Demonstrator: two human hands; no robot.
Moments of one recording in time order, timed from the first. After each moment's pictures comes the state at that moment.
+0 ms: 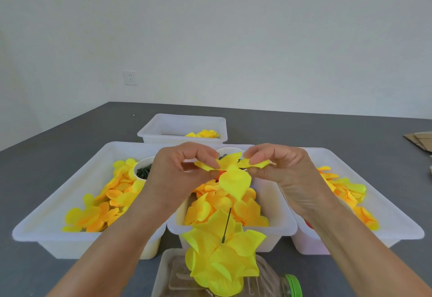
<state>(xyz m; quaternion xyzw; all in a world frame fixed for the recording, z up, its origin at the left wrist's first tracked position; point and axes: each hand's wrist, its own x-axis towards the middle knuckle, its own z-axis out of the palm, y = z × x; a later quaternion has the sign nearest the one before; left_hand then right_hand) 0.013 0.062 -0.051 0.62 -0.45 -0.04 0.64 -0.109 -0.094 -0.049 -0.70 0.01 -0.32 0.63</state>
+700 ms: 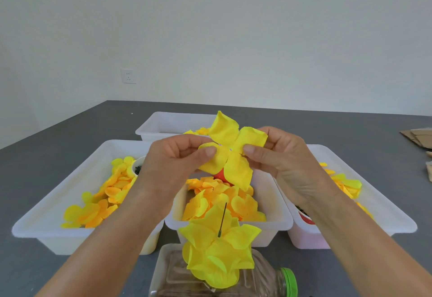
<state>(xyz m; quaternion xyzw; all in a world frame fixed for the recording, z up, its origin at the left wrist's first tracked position) 0.000 0.065 -0.036 0.57 -0.36 -0.17 0.72 -0.113 -0.084 -0.030 -0.66 0.01 -0.28 0.70</state>
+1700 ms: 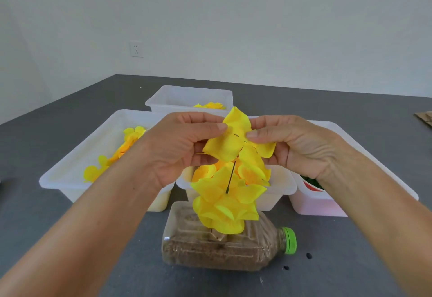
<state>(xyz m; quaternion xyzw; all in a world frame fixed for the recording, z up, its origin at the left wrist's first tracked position) -0.018 0.087 -0.027 0.59 -0.31 -0.33 0.67 -0.124 -0.070 -0.021 -0.68 0.12 -0.06 0.72</state>
